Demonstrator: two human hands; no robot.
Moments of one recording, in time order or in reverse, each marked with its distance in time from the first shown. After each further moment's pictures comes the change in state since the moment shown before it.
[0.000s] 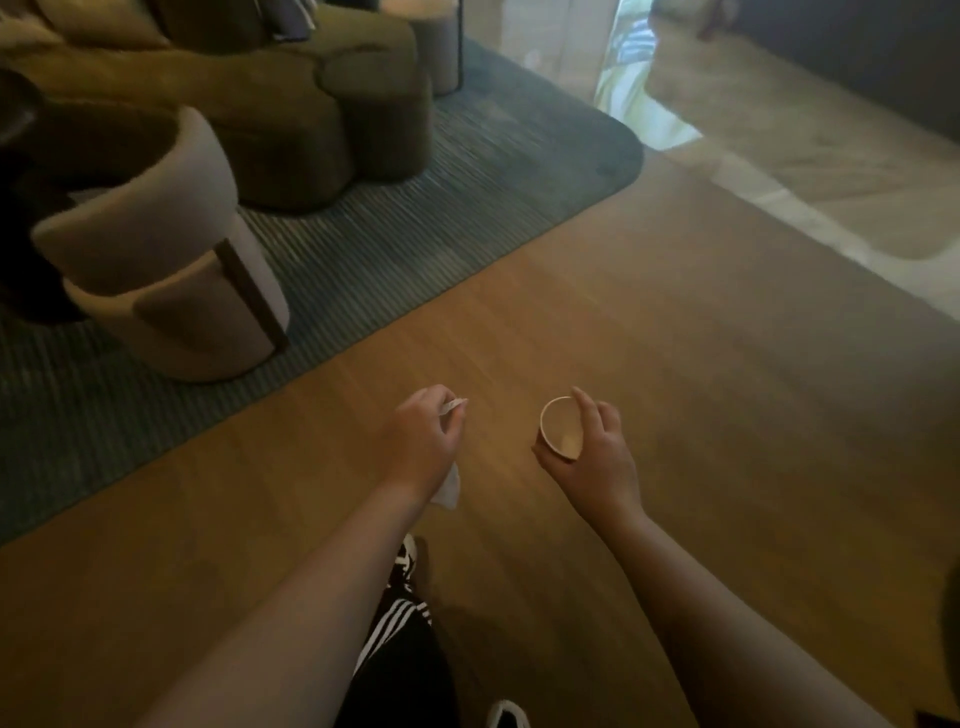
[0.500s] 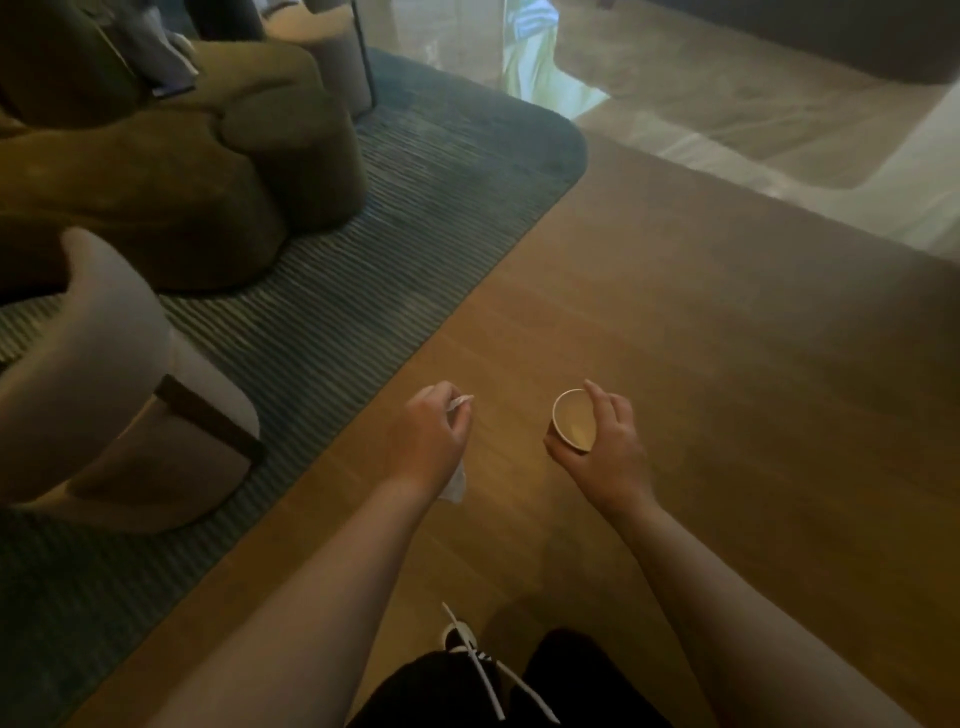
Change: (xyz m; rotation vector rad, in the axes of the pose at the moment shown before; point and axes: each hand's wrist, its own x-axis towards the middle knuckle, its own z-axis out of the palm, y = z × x) left_hand 0.289 -0.081 -0.004 0.023 -0.217 0.143; right_hand 0.226 -0.085 0.075 0.043 0.158 0.193
